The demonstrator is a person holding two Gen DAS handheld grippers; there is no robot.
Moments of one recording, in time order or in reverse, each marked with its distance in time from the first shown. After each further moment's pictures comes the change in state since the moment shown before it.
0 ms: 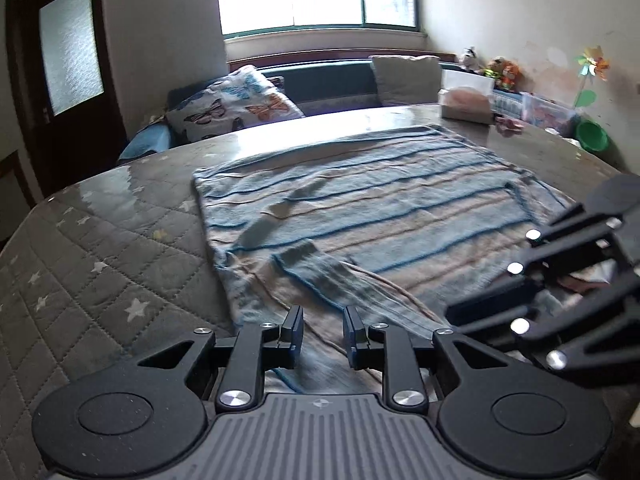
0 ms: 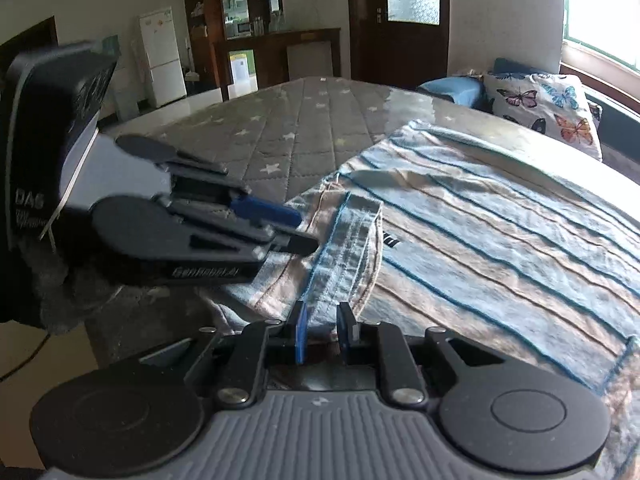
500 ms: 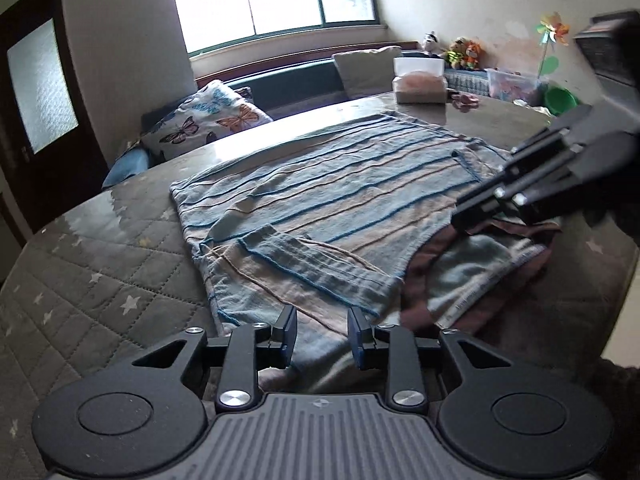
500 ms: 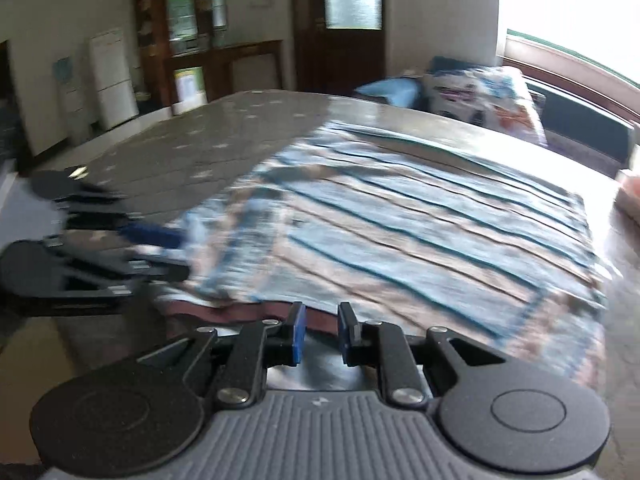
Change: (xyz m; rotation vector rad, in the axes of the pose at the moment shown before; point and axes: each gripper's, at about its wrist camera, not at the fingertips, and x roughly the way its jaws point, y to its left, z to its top) left arm -0.031 -0.028 -0.021 0.140 -0.010 -0.014; right arm -0.042 -0.049 -0.027 0.118 -0.045 -0.172
